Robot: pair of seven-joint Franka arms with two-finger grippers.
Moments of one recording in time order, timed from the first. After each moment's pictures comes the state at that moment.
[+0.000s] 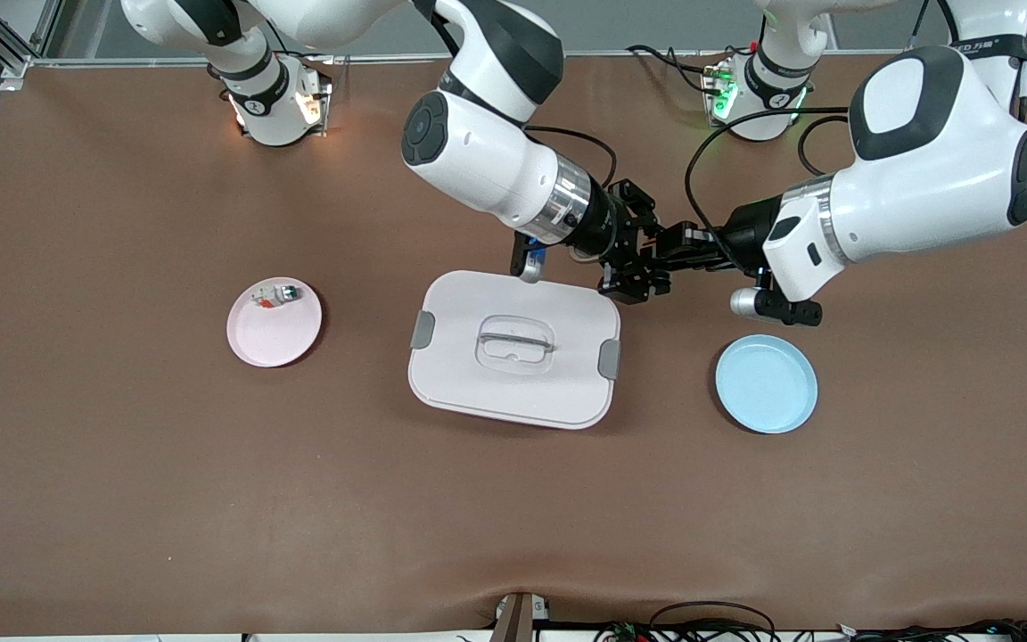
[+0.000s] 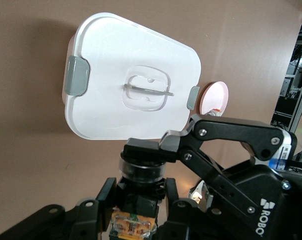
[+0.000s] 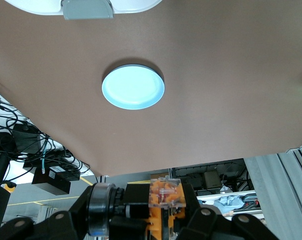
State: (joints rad) left arm 0.03 0.19 -0.37 -1.63 -0.64 1.81 -0.21; right arm 0.76 0.72 0.08 -1.01 0.62 2.36 2.25
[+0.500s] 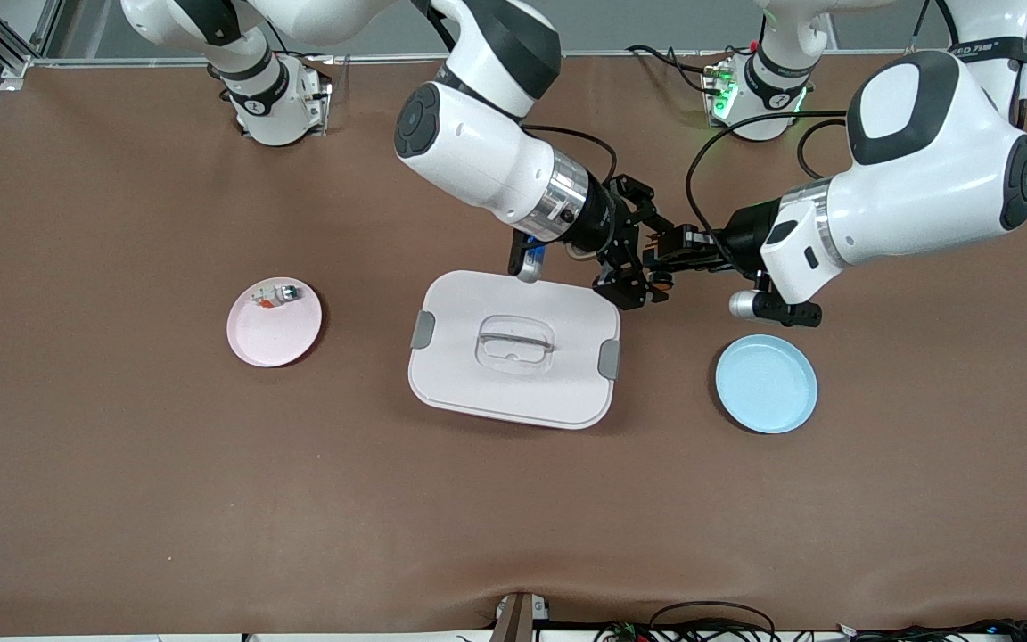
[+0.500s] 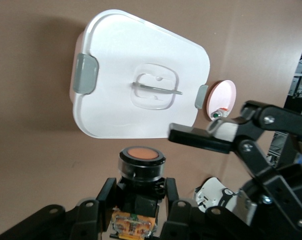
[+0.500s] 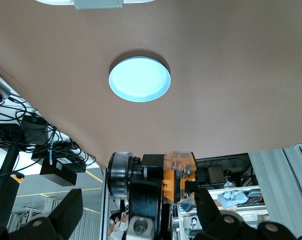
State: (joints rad) left arm 0.03 0.20 -0.37 -1.64 -0.61 1.80 -0.21; right arm 0.76 0.72 0.08 -0.99 0.62 2.37 2.25
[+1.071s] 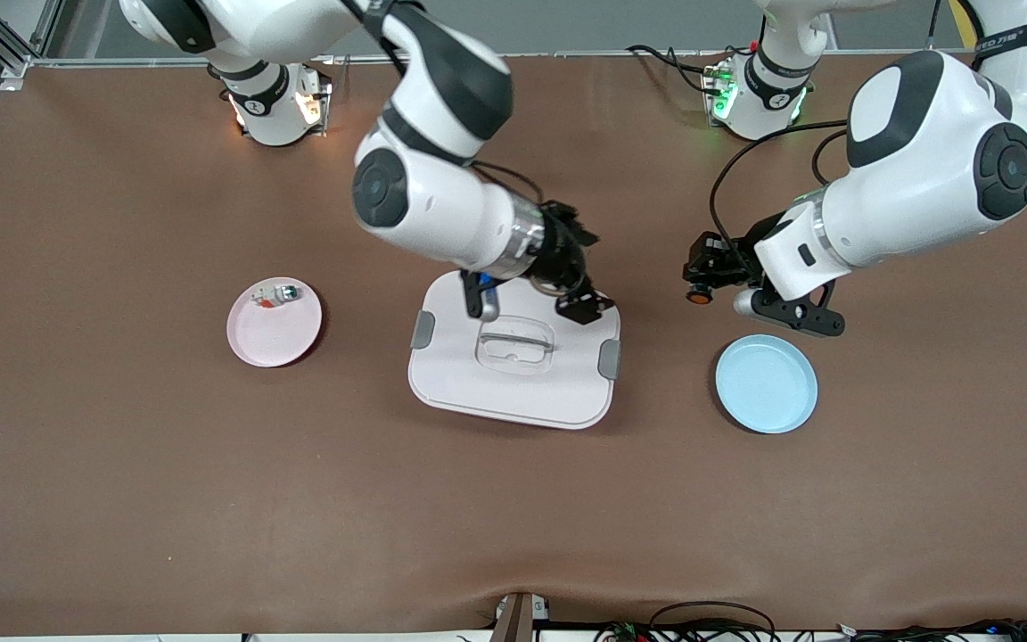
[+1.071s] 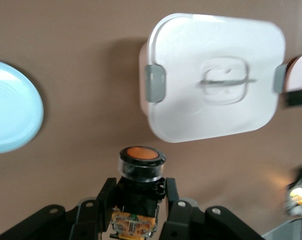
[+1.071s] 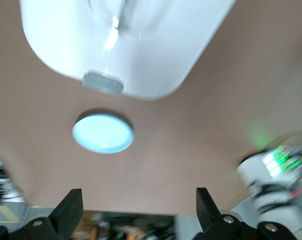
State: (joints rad) left arm 0.04 0.19 -0.37 -1.64 -0.30 1.76 -0.01; right arm 0.62 0.71 0.06 -0.97 0.62 1.89 1.79
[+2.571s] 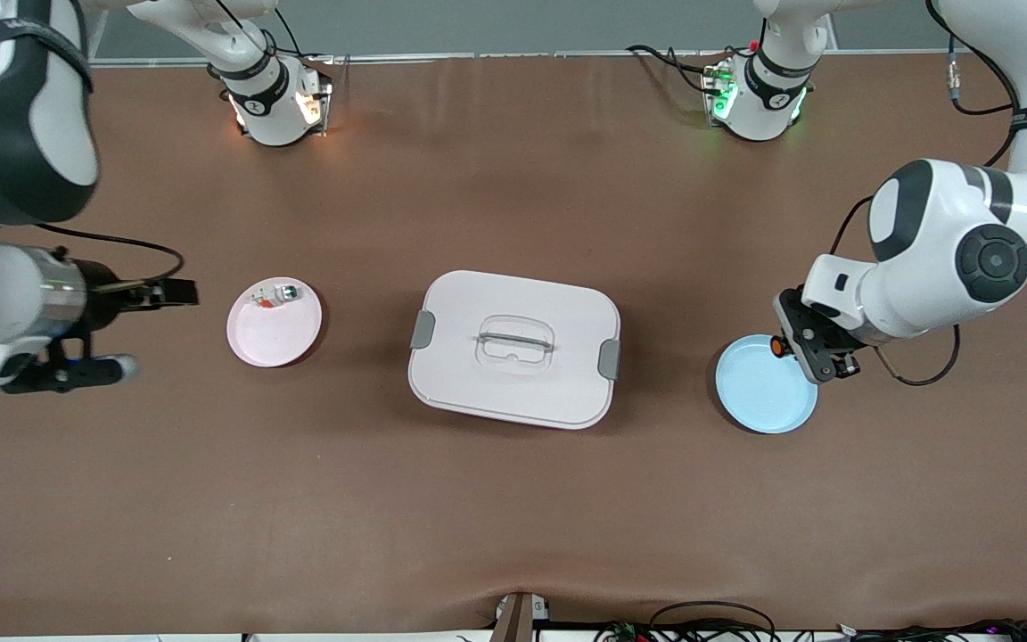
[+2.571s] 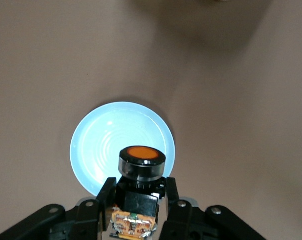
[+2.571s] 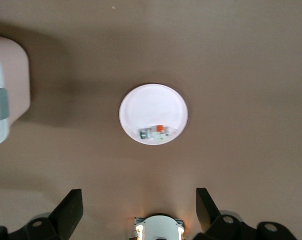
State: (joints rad) left arm 0.18 0.29 -0.36 -1.83 0.04 2.04 1.10; right arm 0.07 0.52 0.05 -0.96 0.00 1.13 0.03
